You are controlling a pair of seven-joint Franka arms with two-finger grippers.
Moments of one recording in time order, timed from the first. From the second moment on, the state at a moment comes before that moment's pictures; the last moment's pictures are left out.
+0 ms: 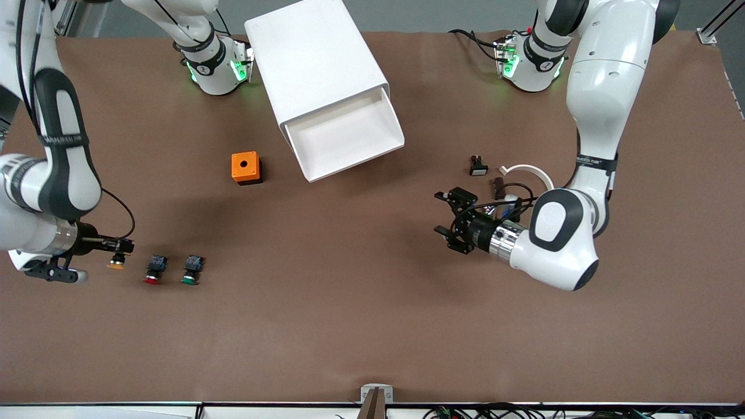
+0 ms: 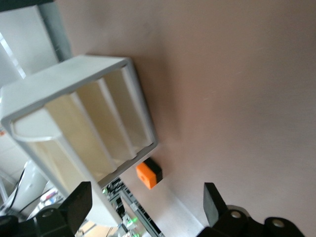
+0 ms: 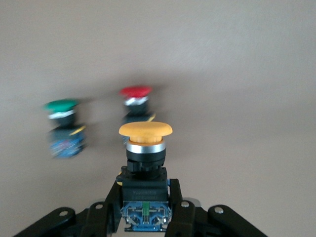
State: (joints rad) left arm -0.31 0.78 0.08 -1.29 -0.91 1.51 -1.93; right arm -0.09 0.41 -0.09 -1.70 0.11 1.97 0.00
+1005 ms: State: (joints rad) left arm -0.38 0.75 0.19 -1.26 -0.58 1.53 -1.30; right arm 0.67 0.00 -0.07 -1.88 0.19 1.95 1.40
